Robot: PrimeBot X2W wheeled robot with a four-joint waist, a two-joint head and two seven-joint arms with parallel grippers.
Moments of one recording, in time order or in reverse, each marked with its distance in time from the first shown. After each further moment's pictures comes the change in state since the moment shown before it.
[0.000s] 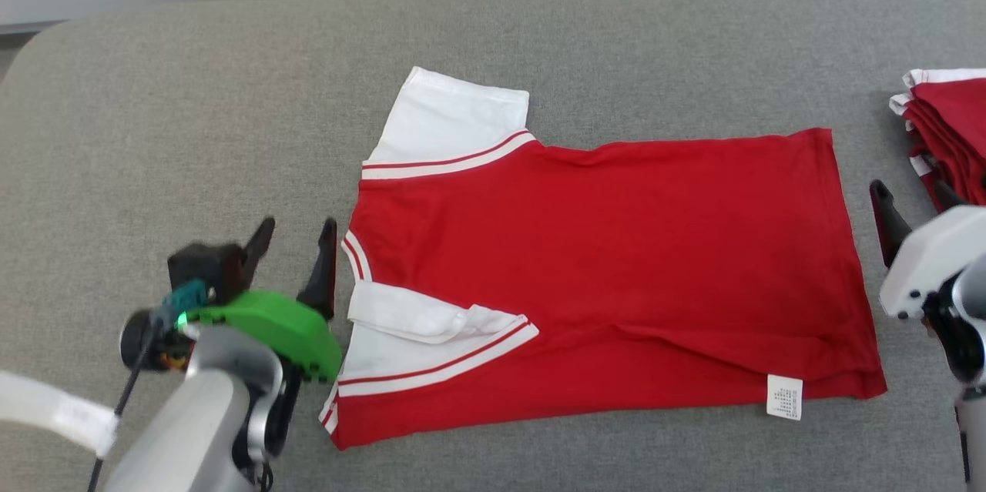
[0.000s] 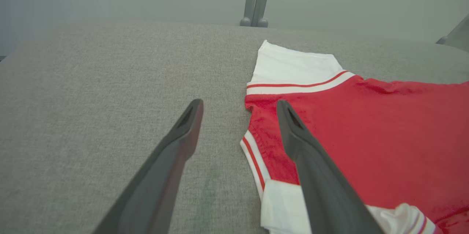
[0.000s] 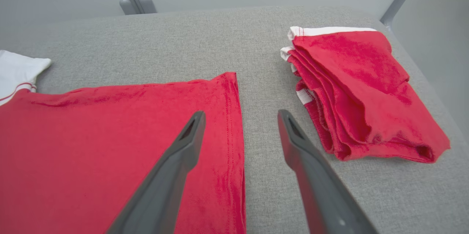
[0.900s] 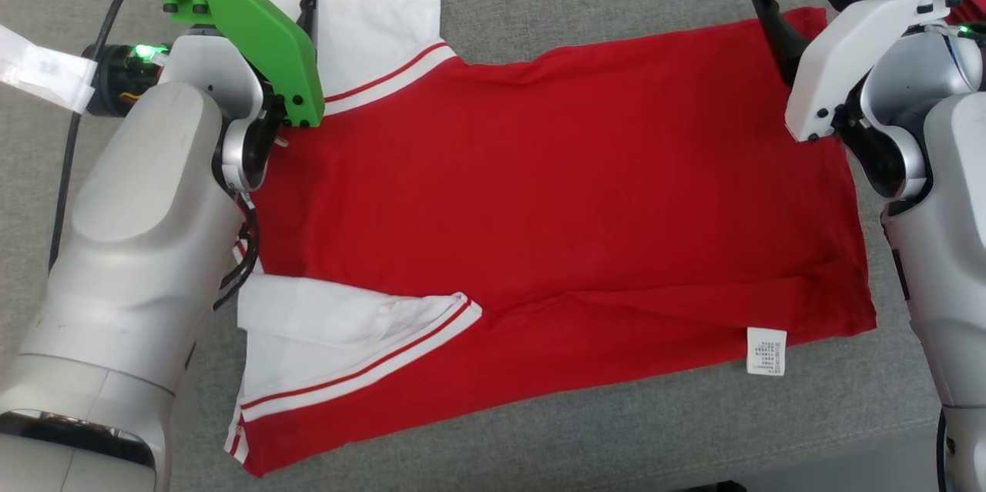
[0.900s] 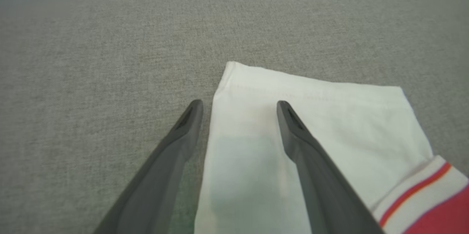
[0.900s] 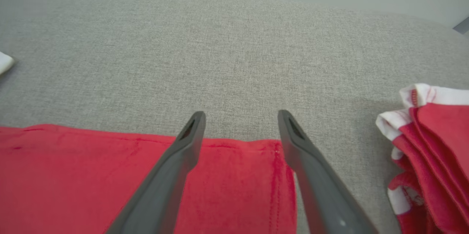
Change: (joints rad) left arm -0.705 -0.125 -0.047 0.528 0.005 -0.091 0.296; right arm -0.525 -0.049 0.344 0.263 0.094 0.000 -0.021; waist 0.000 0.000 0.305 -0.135
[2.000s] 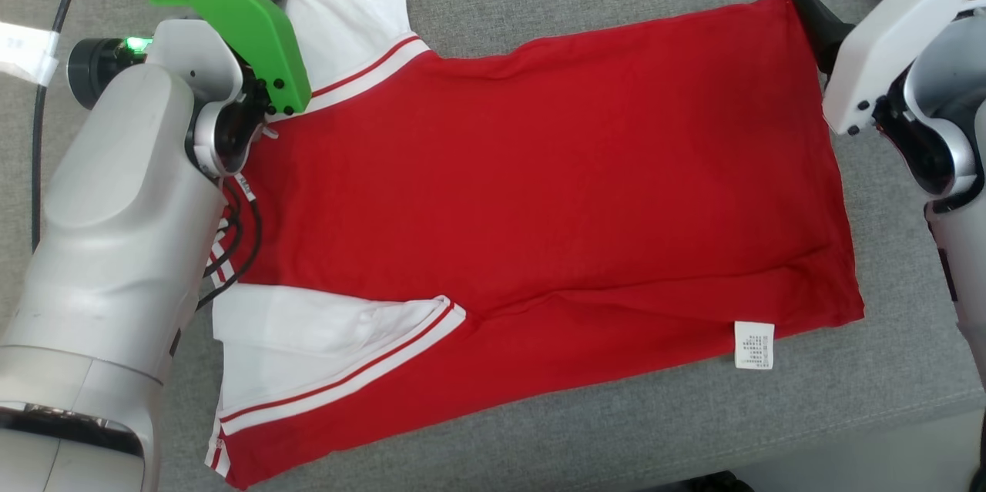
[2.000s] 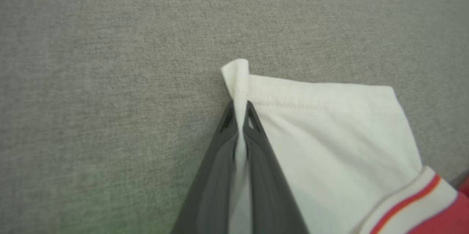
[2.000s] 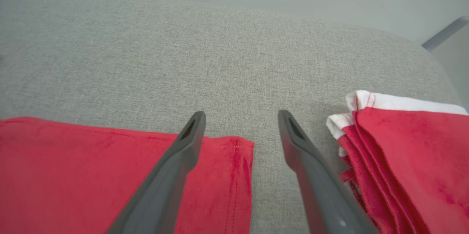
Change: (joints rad) left arm -0.026 0.006 0.017 0.056 -0.088 -0.053 0.079; right arm 0.011 -0.091 0.026 -0.107 0.051 0.000 0.015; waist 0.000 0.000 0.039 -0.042
